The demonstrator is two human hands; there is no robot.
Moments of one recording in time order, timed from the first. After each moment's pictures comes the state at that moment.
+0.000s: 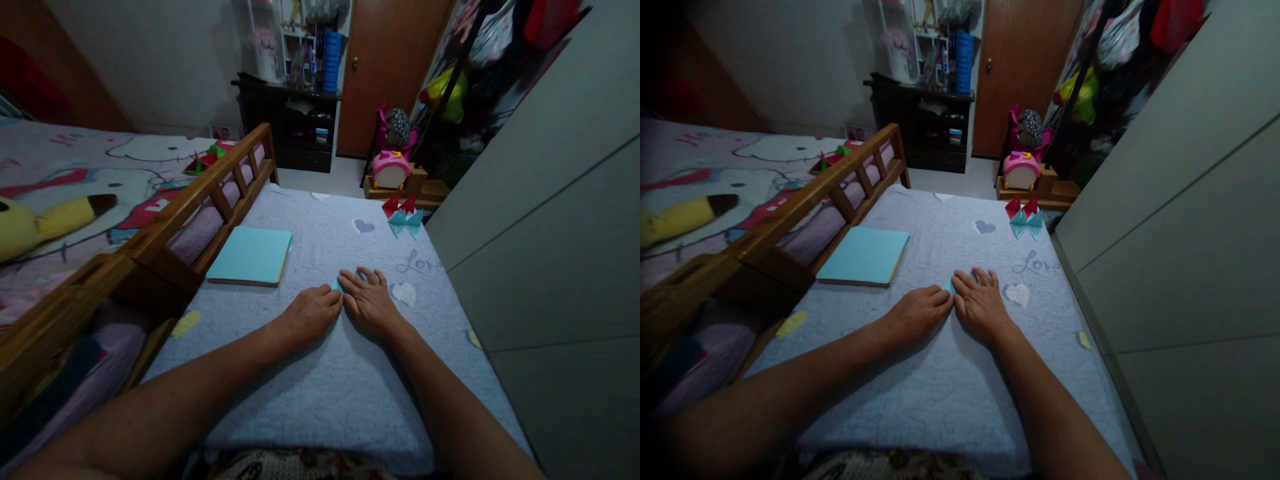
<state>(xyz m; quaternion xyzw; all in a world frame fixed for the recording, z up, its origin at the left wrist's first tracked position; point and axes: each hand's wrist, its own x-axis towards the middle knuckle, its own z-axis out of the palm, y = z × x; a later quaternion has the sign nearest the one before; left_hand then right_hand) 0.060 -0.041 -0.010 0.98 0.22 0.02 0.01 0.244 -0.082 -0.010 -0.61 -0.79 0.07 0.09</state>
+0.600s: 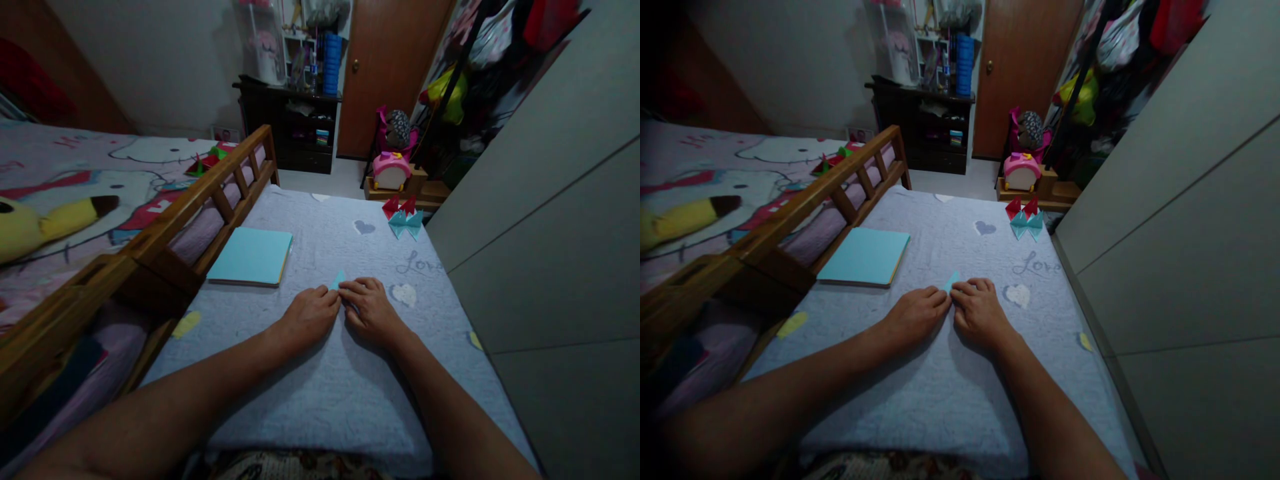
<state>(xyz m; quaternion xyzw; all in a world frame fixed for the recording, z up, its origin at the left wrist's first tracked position) 0.060 -0.049 -0.008 0.96 0.28 0.02 0.00 0.242 -0.091 -0.001 -0.56 -0.81 0.10 0.15</state>
